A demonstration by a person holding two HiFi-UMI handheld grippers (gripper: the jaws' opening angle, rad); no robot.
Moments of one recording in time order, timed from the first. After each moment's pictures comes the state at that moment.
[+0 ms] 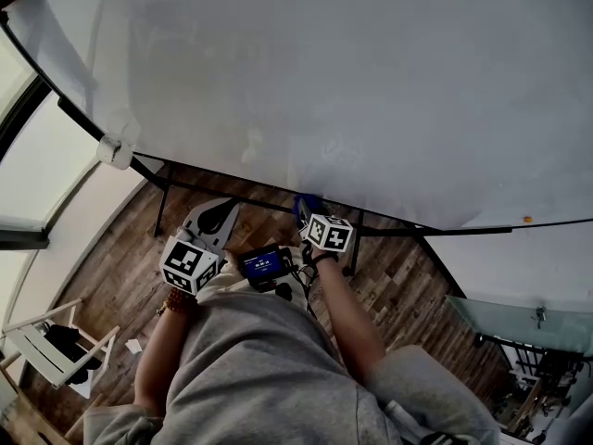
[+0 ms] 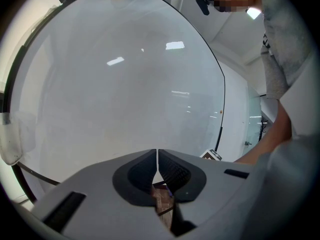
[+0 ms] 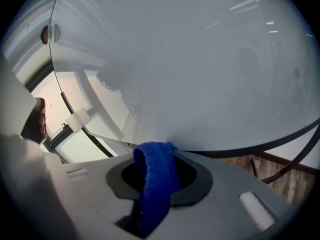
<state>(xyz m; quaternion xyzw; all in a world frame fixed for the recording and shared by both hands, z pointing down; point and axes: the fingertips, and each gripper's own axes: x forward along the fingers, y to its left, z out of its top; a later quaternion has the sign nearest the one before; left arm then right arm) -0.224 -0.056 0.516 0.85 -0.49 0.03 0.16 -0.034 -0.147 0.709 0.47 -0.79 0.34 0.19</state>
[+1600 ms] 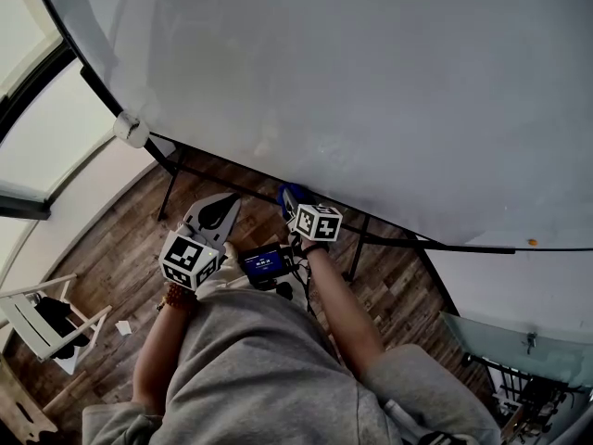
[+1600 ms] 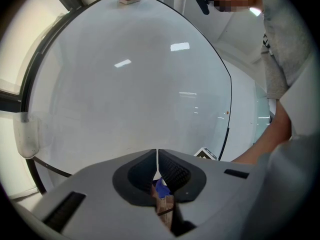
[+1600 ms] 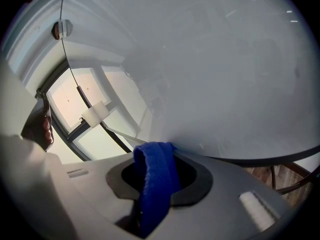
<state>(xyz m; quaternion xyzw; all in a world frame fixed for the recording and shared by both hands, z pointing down) -0.247 -0.040 0.519 0.83 -0.53 0.03 0.17 -0.122 -0.144 0.704 0.37 -0.84 0.34 0.20</state>
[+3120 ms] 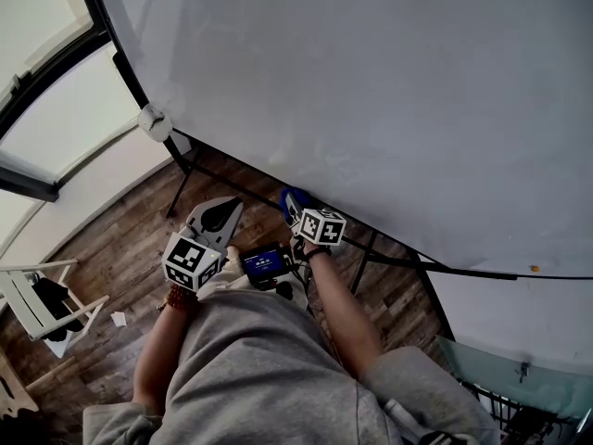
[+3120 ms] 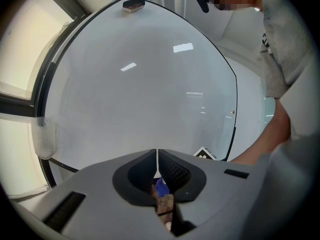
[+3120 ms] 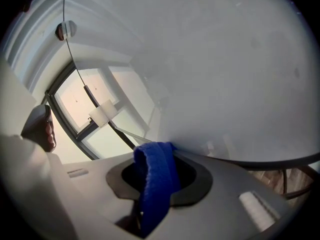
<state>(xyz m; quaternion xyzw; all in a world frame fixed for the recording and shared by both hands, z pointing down) -0.274 -0.023 0.519 0.80 -0.57 0.03 0.16 -0.158 -0.141 0.703 0.32 -0.86 0.36 0.18</state>
